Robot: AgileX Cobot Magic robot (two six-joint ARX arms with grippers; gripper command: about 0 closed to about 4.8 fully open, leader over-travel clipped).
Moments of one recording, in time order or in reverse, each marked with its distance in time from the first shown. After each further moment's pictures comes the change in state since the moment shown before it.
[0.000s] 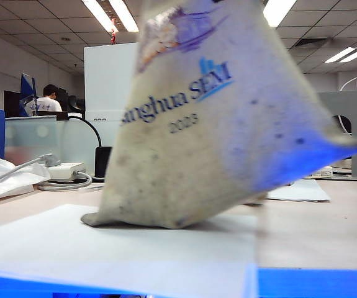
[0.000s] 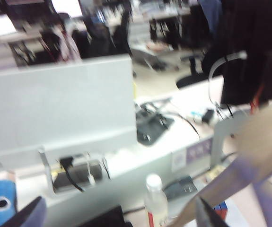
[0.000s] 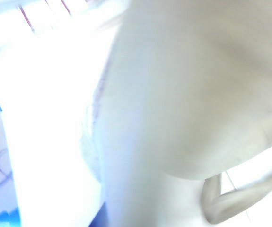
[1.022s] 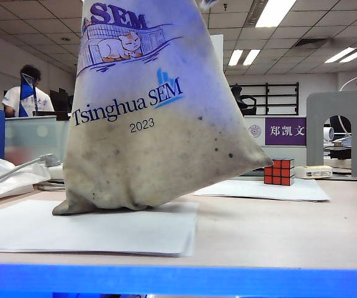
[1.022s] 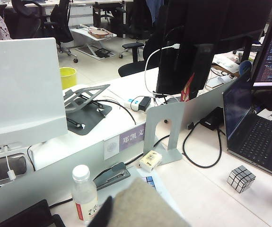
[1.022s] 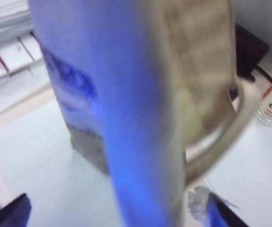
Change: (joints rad) left arm -0.114 0.031 -0.001 -0.043 0.115 -0.094; right arm 0.143 0.045 0.000 0.193 0.241 0.148
